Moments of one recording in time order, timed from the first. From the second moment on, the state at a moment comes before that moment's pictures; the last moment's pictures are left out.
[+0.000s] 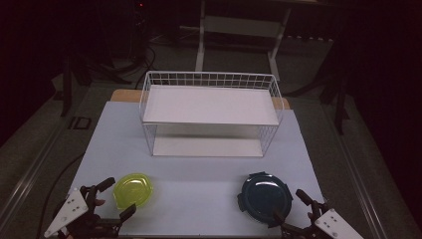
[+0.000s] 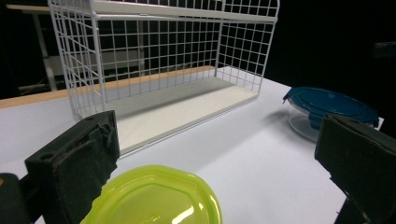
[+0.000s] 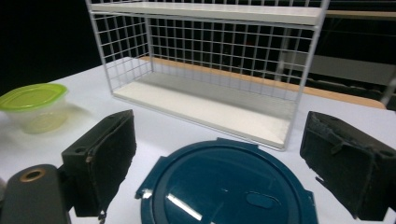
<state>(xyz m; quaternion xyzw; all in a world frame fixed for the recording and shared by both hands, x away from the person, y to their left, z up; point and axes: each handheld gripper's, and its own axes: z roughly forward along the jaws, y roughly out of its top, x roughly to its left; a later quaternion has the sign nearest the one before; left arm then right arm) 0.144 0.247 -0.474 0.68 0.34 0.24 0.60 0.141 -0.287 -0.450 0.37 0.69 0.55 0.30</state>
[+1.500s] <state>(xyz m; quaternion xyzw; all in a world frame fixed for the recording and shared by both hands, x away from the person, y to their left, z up) 0.141 0.248 -0.470 0.68 0.33 0.23 0.62 0.194 -0.274 -0.410 0.36 0.71 0.53 0.29</state>
